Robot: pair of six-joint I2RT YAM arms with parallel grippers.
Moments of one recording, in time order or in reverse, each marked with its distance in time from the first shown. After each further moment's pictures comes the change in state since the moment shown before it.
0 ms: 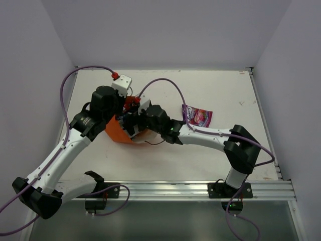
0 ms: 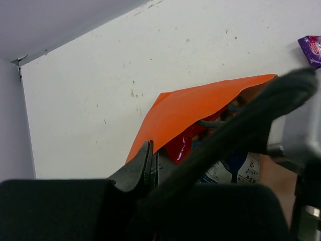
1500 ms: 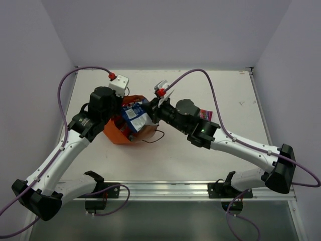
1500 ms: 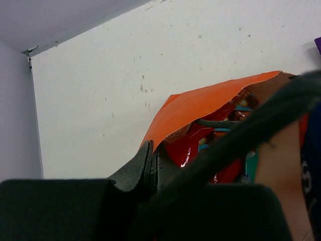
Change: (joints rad) left arm 0.022 -0.017 -0.013 -0.013 -0.027 -0.008; right arm 0.002 -0.372 -0.024 -0.085 0.029 -0.145
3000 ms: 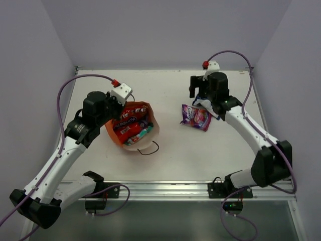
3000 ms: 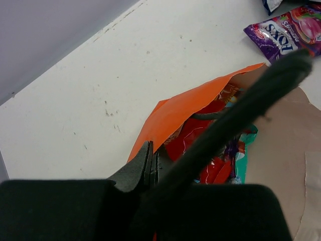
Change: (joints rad) left arm 0.050 -0.086 -0.089 0.060 0.343 0.140; right arm -0.760 0.175 0.011 -0.296 0.019 0.021
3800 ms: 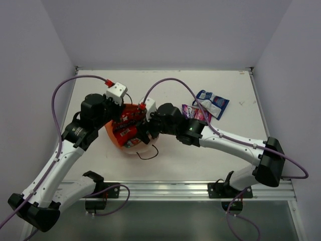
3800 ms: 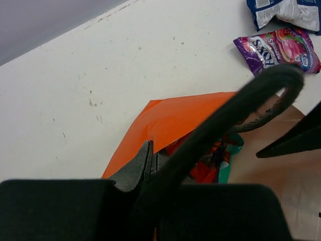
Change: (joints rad) left arm 0.000 -0.033 -0.011 -0.011 -0.018 -0.132; right arm 0.779 -0.069 0.031 -0.032 -0.245 -0.051
